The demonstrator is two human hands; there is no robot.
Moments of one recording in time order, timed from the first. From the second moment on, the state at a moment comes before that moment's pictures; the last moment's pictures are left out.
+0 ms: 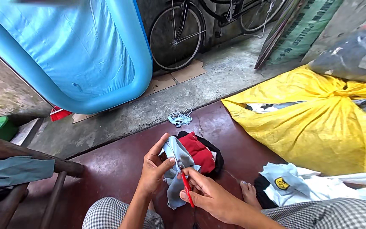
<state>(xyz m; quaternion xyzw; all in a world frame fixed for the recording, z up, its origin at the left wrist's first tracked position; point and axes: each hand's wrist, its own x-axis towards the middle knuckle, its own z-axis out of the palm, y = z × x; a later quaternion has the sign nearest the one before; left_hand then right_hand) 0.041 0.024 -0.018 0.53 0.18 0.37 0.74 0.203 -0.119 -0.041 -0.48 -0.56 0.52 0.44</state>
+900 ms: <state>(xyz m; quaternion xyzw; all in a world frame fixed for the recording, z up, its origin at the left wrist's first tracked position) 0.034 0.028 -0.012 0.57 0.19 0.35 0.72 0.207 -0.115 -0.034 -0.36 -0.49 0.62 0.49</state>
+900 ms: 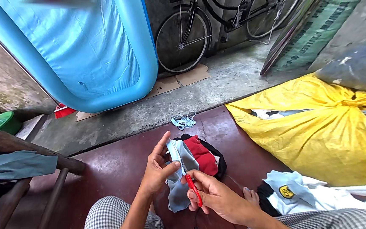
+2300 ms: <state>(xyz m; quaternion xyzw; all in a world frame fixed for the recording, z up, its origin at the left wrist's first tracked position) 0.036 0.033 -0.012 0.49 0.18 0.38 0.76 0.199 -0.116 -0.042 -0.36 -0.53 0.60 0.49</state>
